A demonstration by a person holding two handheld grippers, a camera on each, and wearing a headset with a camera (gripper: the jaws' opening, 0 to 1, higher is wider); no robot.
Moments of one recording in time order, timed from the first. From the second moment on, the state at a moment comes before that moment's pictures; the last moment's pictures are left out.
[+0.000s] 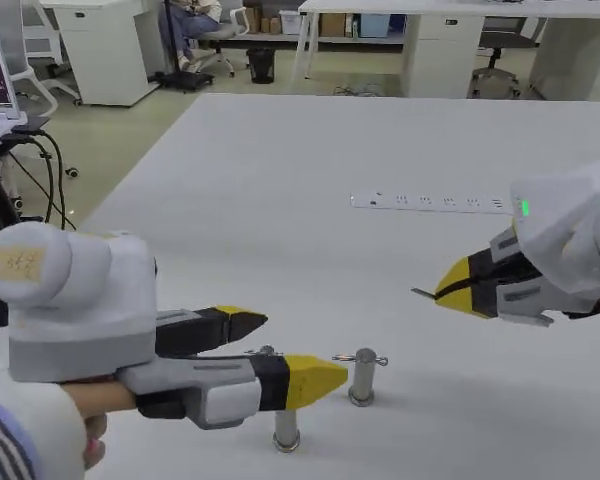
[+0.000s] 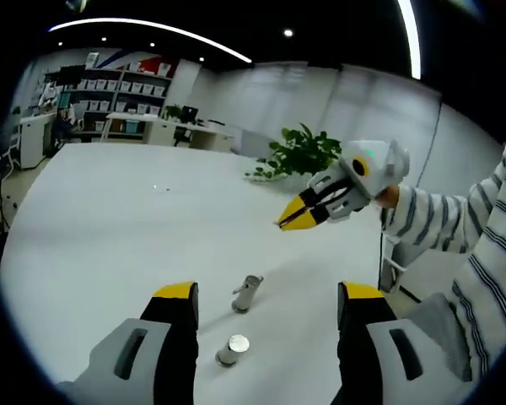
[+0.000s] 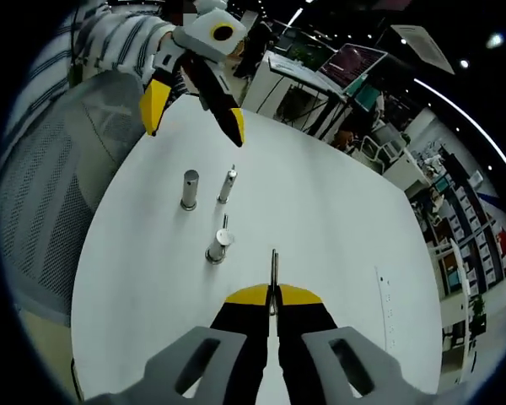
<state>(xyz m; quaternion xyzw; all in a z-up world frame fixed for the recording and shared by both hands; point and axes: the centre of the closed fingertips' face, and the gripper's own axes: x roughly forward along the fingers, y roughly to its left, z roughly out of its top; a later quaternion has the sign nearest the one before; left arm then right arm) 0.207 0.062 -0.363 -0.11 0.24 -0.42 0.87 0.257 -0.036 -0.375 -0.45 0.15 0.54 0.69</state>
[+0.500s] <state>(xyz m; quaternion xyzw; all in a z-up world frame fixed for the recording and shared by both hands) 0.211 0.029 -0.343 -0.18 0.25 -0.46 0.83 0.215 0.010 -0.353 -0.44 0.08 0.56 0.70</state>
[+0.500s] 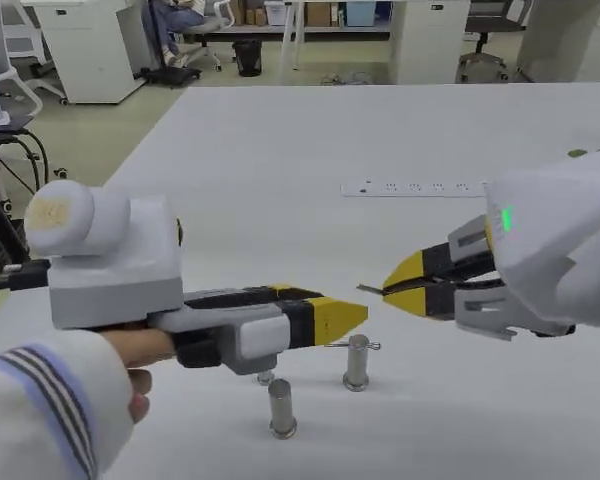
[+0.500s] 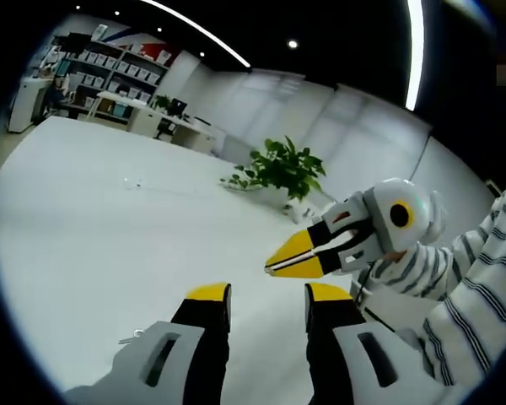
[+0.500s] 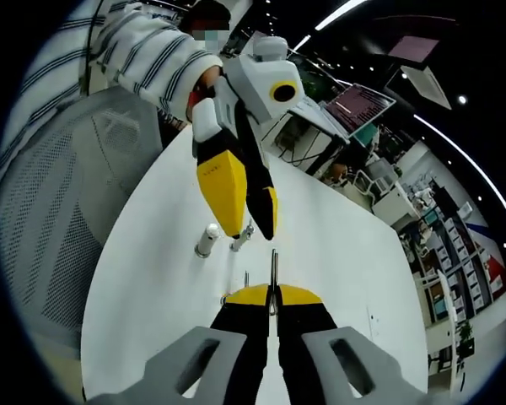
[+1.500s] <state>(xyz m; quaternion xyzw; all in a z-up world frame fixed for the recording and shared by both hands) 0.202 0.033 -0.349 -0.18 0.27 -0.48 0.82 0.195 0.037 -0.352 -0.43 0.06 0.59 0.68</state>
